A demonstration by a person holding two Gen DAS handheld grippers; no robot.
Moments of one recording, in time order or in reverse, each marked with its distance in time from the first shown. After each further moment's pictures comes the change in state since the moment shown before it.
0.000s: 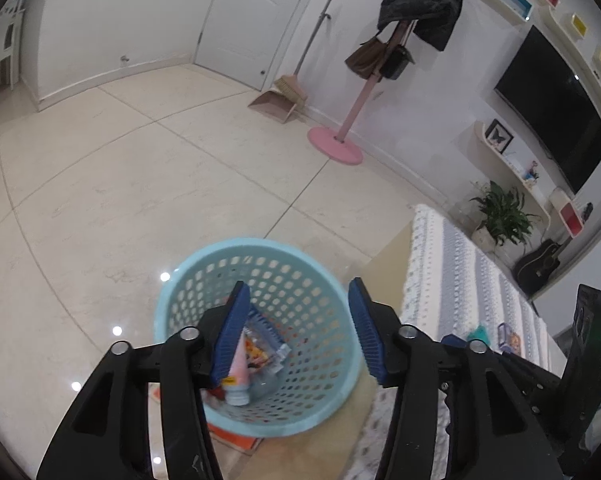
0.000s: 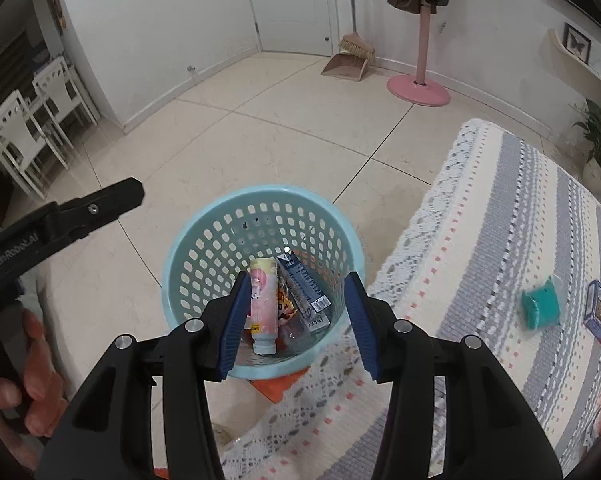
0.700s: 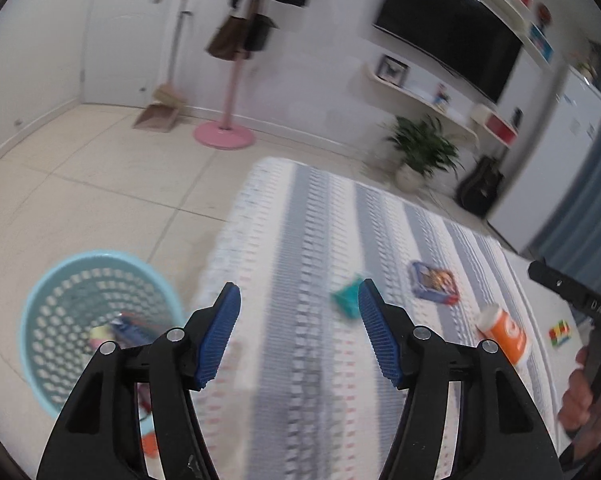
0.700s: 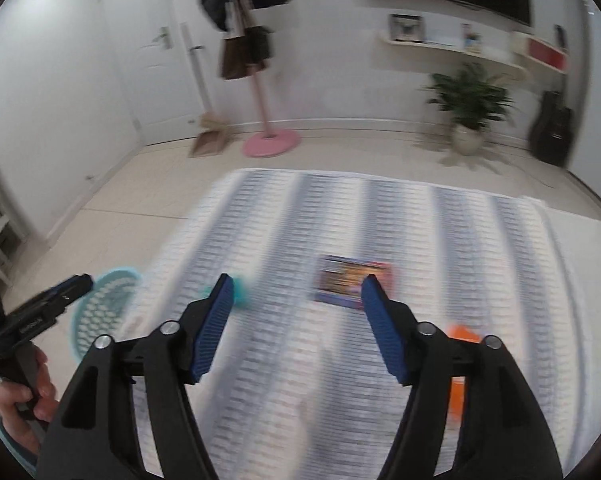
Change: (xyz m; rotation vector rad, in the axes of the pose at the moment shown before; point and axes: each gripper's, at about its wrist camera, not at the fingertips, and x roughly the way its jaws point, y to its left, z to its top) left arm 0.053 -0.201 -0.079 0.346 0.058 -0.210; right arm -0.188 -0.274 -0.094 0.322 -0.245 -0.298
